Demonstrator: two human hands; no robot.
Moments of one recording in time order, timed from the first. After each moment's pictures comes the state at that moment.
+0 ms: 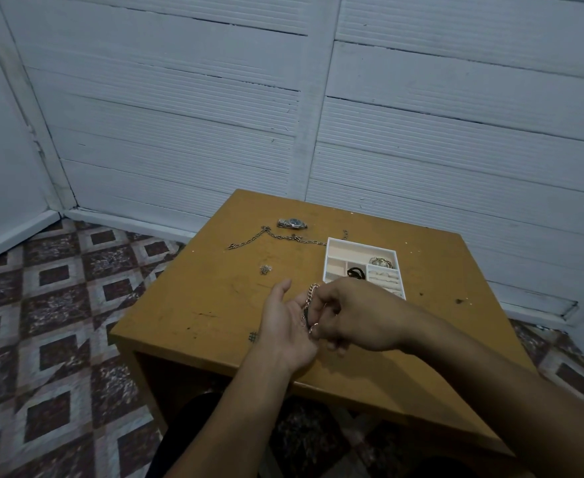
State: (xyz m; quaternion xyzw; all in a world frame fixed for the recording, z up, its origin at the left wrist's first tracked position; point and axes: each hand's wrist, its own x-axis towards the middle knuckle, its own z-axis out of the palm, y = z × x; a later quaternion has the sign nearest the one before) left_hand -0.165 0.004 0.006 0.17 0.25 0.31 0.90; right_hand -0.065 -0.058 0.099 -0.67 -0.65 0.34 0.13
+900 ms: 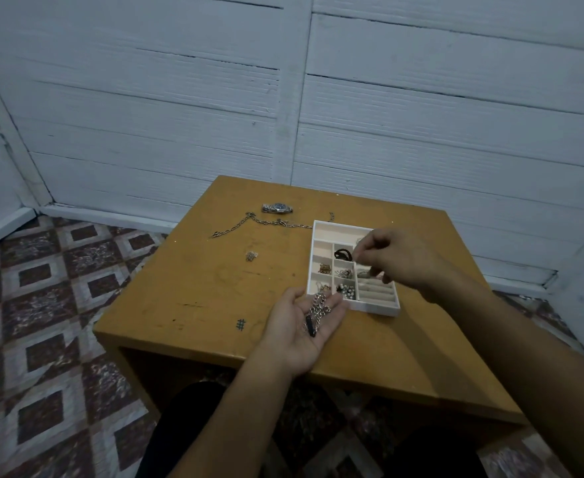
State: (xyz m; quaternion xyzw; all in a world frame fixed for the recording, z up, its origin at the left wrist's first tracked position) left_hand -0.148 -0.012 -0.010 0.08 0.28 0.28 0.91; right_hand 0.010 -0.048 0.090 -0.77 -0.50 0.25 0.32
